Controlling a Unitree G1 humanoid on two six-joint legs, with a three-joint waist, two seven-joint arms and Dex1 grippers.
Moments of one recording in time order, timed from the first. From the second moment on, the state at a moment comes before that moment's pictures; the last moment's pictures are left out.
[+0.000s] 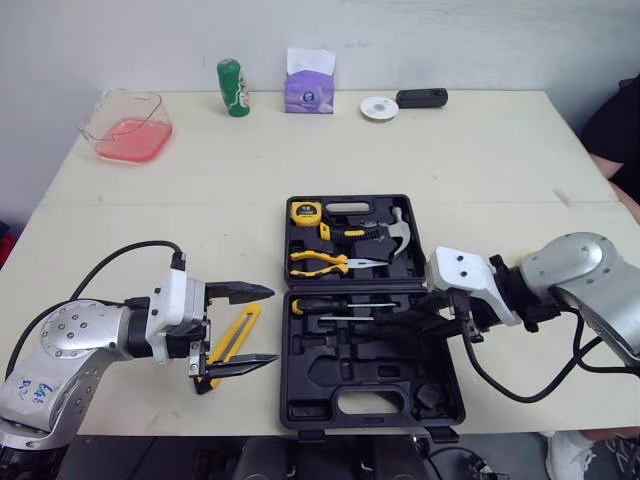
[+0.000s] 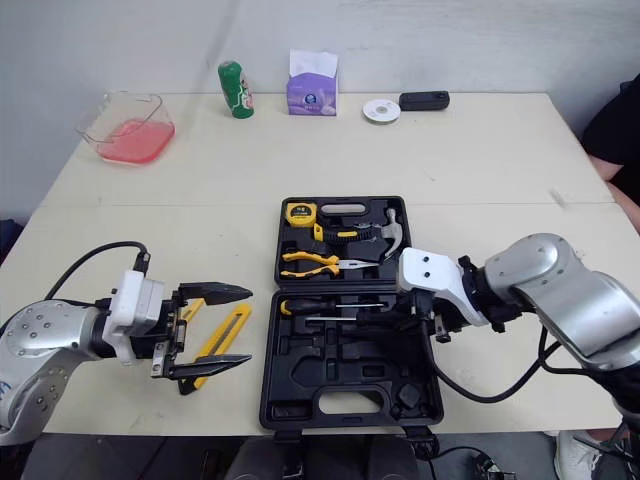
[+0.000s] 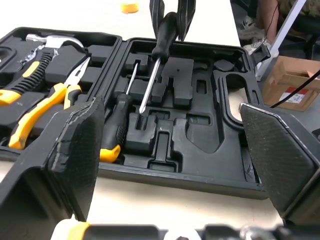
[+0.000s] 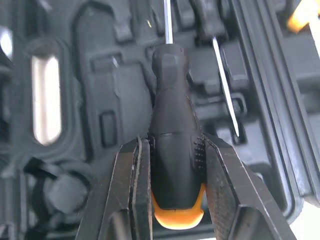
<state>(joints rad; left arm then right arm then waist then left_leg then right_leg) -0.02 0.83 0.19 -0.52 -0.65 0.35 -1.07 -0.60 -1.11 0.30 -0.48 0.41 0.86 1.22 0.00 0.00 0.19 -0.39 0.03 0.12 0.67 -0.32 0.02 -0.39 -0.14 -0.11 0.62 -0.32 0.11</state>
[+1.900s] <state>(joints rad) 0.04 0.83 0.21 -0.54 -0.64 0.36 -1.05 -0.41 -0.84 0.08 -0.34 0.49 0.52 1.35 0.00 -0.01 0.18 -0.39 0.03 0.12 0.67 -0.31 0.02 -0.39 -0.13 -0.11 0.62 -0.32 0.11</state>
